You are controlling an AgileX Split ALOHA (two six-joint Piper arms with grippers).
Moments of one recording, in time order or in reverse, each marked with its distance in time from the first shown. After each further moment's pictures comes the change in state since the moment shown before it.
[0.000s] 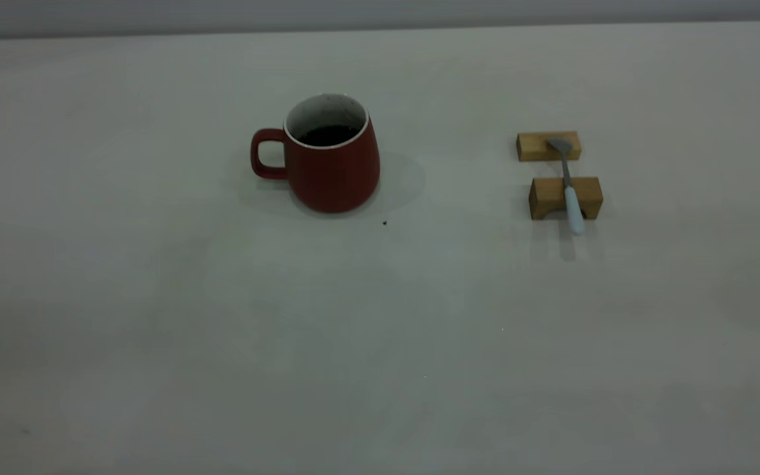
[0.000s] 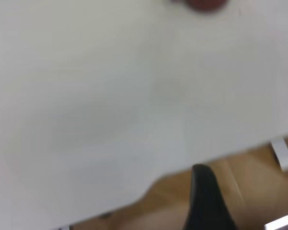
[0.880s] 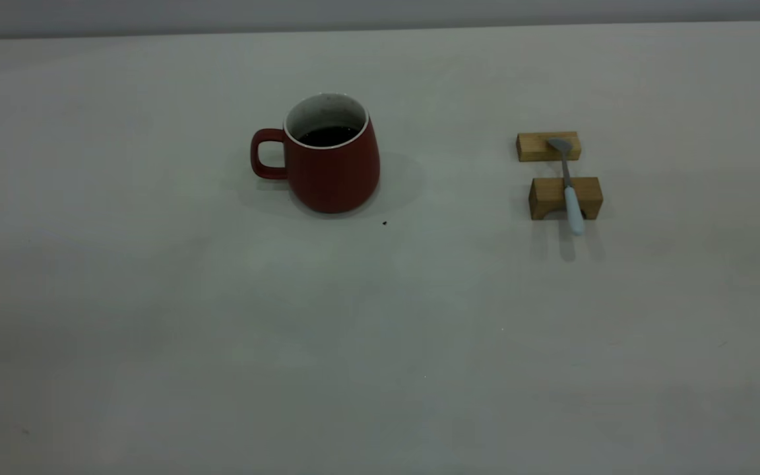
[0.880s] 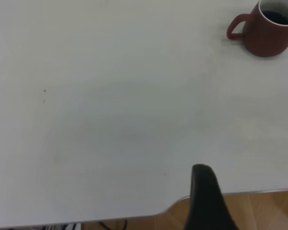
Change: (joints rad) left arm 0.207 -0.076 0.000 0.000 0.013 -0.001; right arm 0.000 0.230 -0.011 0.185 -0.305 -0.040
